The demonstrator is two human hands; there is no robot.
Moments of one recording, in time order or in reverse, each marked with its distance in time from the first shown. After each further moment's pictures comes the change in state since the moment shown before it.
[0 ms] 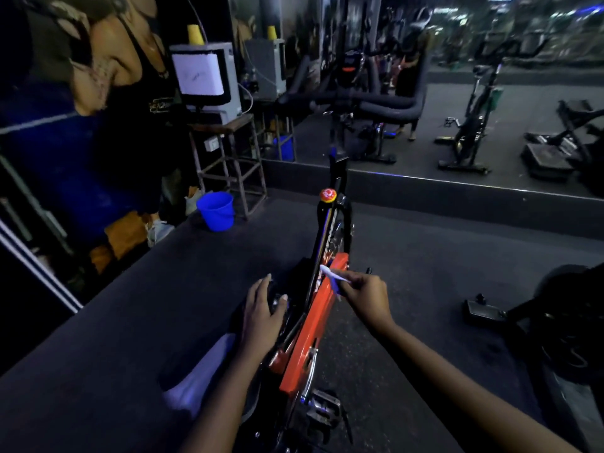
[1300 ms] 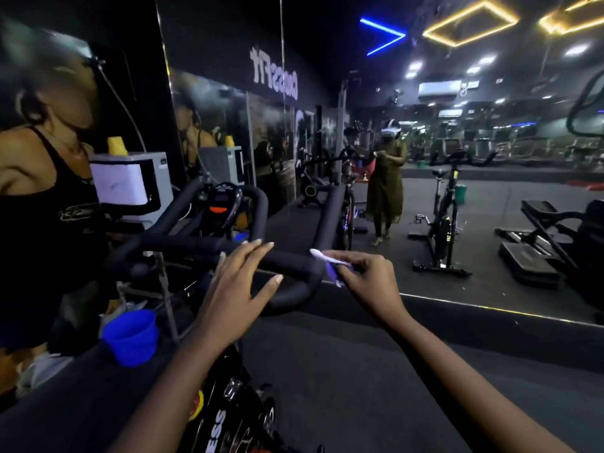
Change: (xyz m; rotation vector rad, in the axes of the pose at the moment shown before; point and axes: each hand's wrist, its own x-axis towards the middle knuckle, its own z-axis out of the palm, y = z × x) left_hand 0.425 0.329 0.215 0.202 0.196 0.647; right_hand 0.507 0.084 -0.271 0.015 0.184 -0.413
